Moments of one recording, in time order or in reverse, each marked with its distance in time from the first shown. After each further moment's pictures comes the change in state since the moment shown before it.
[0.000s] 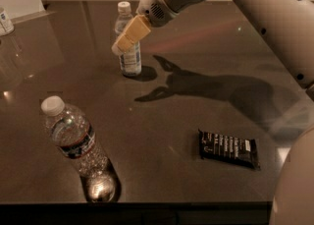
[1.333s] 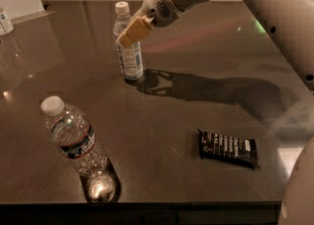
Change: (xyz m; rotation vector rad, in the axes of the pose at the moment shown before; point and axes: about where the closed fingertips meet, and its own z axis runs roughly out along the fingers) arm 0.000 0.021 -0.015 -0.075 -0.016 -0.011
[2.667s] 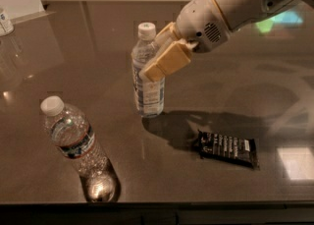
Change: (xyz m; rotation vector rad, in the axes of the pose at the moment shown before) arm 0.041 0.131 -0.074 -0.174 -0.036 -0.091
